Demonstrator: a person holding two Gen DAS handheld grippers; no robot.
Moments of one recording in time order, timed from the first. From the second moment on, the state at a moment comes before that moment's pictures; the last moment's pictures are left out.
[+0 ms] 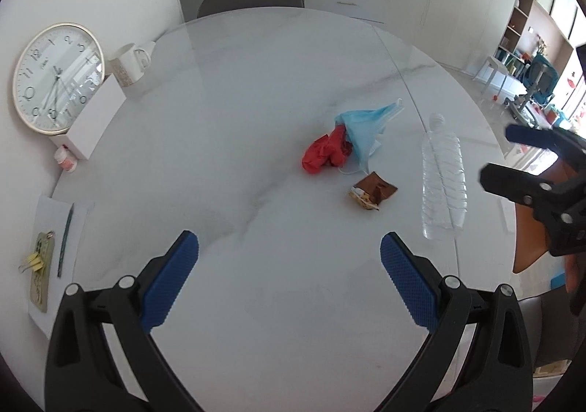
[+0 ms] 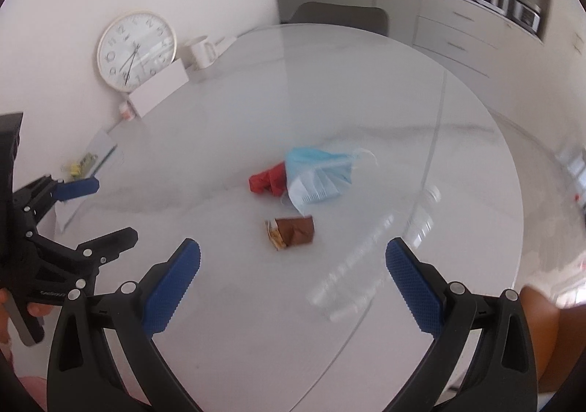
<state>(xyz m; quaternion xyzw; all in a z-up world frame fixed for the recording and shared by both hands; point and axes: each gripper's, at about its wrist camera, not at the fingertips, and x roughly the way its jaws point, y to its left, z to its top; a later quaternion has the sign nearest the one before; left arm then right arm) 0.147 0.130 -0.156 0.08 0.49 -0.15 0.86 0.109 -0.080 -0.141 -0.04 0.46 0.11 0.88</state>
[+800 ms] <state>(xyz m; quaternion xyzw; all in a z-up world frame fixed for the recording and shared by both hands) 0.226 0.095 -0.220 0.08 0.51 -0.23 0.82 0.237 -0.039 -0.200 -0.19 0.48 0.22 0.82</state>
